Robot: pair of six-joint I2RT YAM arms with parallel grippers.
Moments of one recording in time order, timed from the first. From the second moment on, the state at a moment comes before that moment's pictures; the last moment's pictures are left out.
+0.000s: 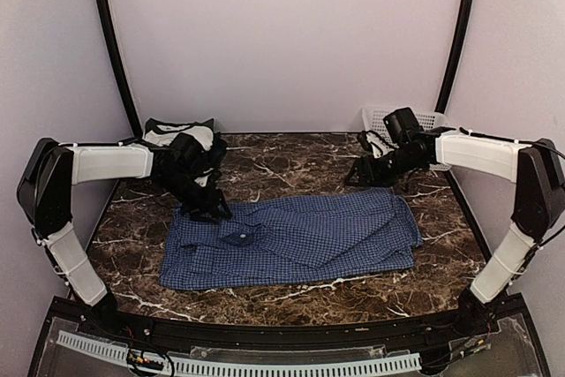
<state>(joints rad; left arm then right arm) -0.44 1.72 1.14 -0.64 0.53 -0.44 0.42 1.65 1.20 -0.51 -0.40 0.21</state>
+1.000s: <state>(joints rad) -0.59 1.65 1.05 -0.63 0.30 -0.36 0.77 1.40 1.05 -0.55 -0.44 0.22</state>
